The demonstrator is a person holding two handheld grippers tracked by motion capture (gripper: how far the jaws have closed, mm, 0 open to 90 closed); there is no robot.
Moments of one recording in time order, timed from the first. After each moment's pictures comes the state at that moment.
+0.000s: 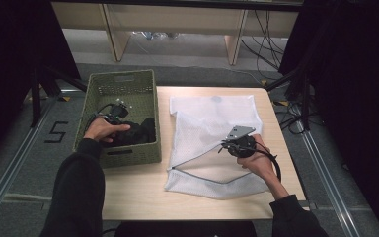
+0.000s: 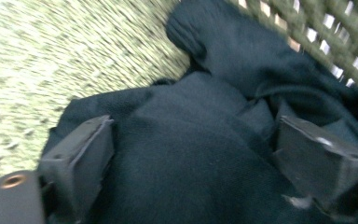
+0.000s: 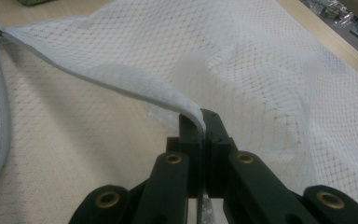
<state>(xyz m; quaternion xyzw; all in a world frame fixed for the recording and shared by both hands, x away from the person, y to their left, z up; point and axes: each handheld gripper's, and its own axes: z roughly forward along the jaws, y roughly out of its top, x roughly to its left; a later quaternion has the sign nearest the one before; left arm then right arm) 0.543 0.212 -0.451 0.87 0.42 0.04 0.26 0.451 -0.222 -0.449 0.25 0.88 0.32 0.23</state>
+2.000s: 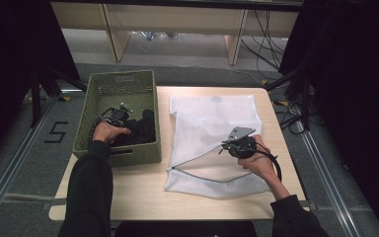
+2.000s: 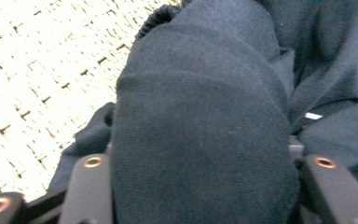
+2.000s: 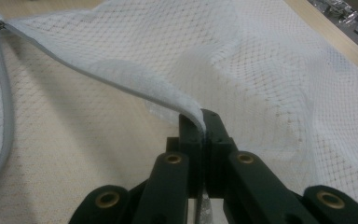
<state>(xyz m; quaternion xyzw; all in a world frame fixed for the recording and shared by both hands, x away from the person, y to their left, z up) 0.555 0.213 -0.480 0.83 0.51 0.06 0.22 0.450 -0.224 -0.451 0.25 0.89 0.32 0.23</state>
